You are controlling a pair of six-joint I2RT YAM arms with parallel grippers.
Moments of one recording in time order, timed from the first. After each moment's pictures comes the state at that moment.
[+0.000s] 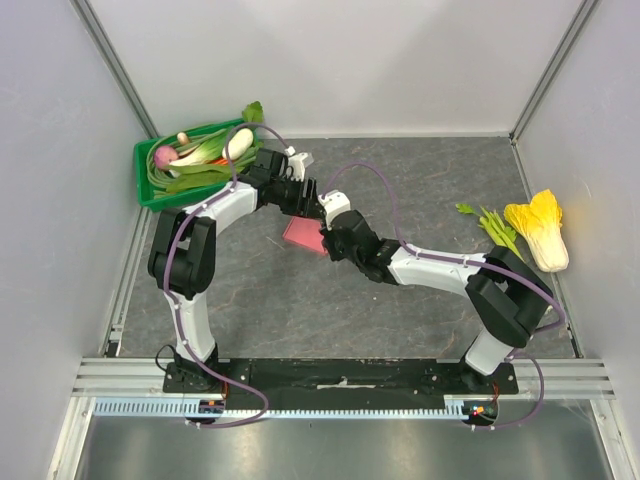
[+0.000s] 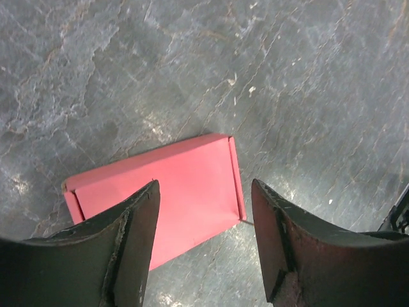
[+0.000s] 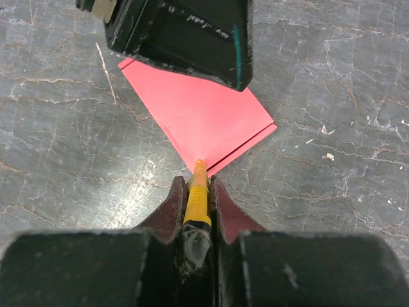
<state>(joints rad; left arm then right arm) -0.34 1.96 1.41 -0.32 0.59 -0.12 0.86 1.67 0.97 0.14 0.25 0.21</state>
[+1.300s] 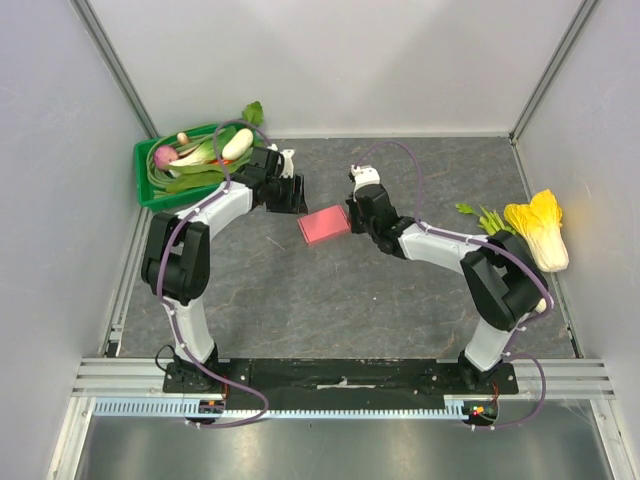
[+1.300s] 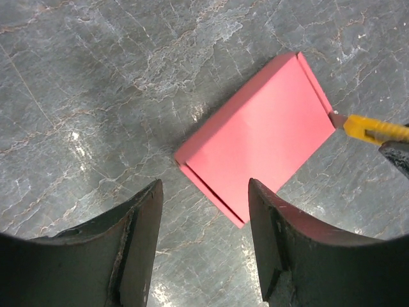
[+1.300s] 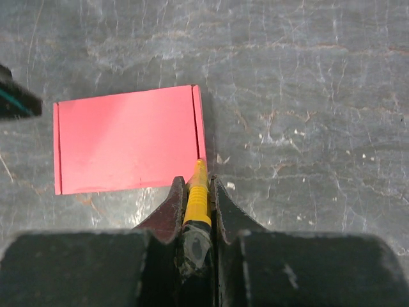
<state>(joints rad) -0.34 1.89 1.39 -0.39 0.26 -0.20 0.64 1.73 1.02 0.14 0.25 0.25</state>
